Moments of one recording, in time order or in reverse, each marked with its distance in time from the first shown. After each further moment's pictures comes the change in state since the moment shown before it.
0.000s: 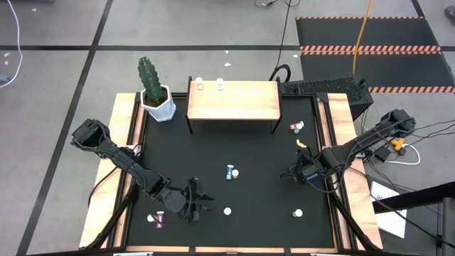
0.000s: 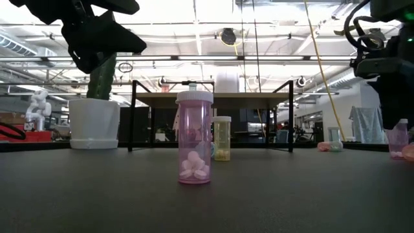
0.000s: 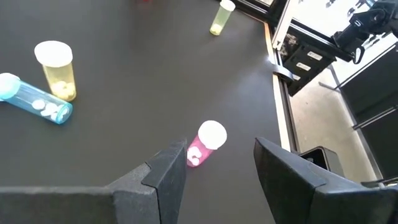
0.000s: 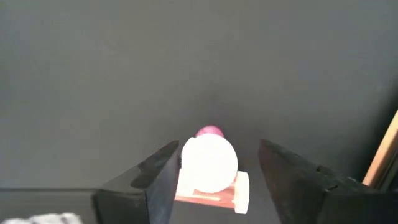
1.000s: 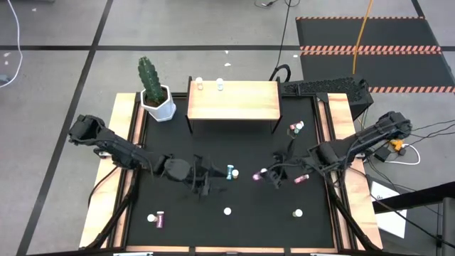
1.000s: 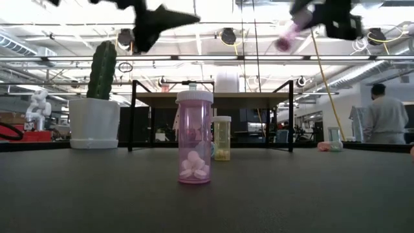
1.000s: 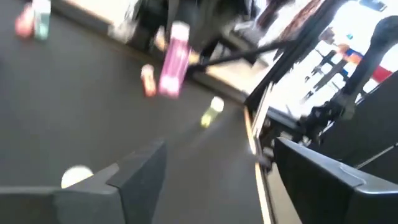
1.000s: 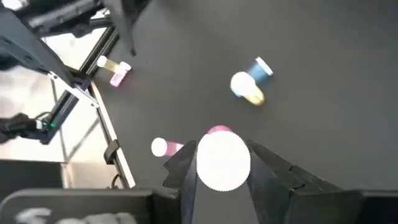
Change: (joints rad) left arm 0.259 -0.086 0.022 0.211 0.189 0.133; right arm -0.060 0.142 0.395 0.520 0.012 -0.489
